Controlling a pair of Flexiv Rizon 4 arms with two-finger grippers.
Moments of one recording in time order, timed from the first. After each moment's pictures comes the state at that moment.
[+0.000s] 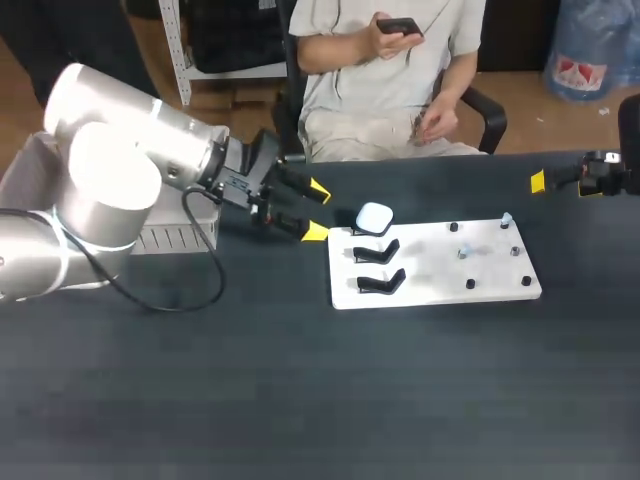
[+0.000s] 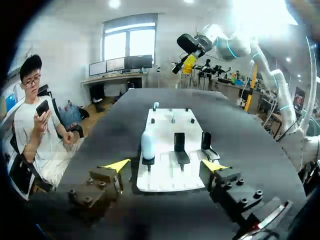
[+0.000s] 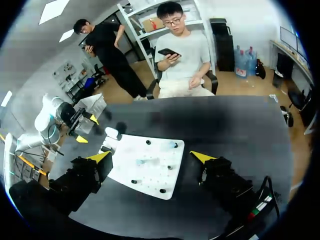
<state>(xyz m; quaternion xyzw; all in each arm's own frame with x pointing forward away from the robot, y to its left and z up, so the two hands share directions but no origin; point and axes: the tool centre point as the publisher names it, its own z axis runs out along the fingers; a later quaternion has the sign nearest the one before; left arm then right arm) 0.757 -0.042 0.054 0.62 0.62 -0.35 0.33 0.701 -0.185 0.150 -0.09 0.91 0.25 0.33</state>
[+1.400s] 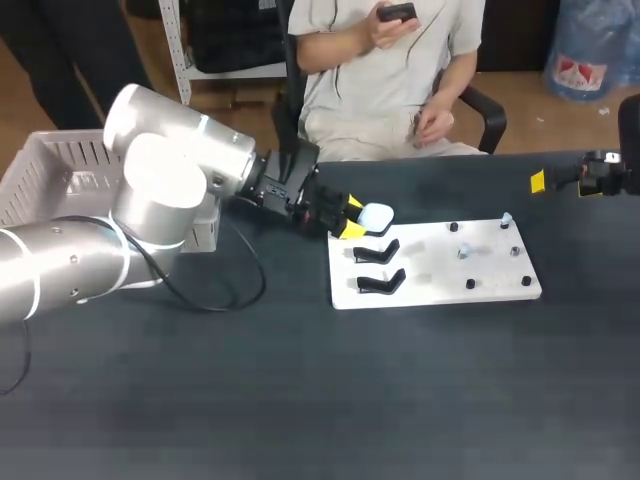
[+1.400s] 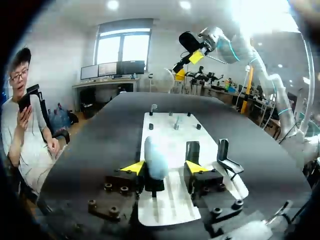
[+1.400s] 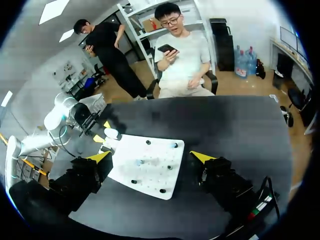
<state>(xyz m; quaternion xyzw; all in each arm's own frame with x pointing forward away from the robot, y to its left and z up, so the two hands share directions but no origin) 0.770 -0.097 0.026 0.62 0.59 -0.41 0.33 0.701 -0.185 0.150 -0.09 0.91 0.25 0.33</state>
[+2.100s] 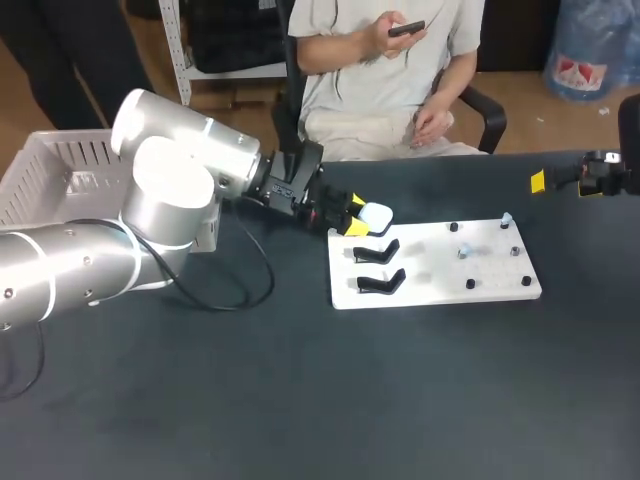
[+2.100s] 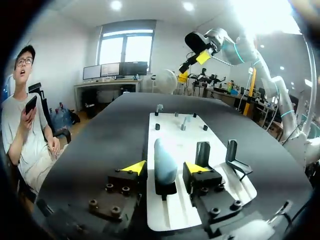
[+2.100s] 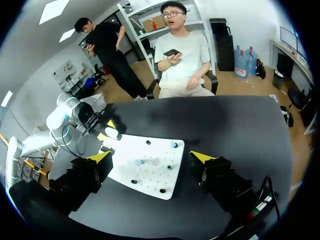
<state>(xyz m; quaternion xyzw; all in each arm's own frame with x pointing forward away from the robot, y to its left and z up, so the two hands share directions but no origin) 0.781 -0.104 0.019 0.61 0.59 -0.41 0.33 0.701 -0.185 0.150 -0.09 0.91 0.25 0.33</state>
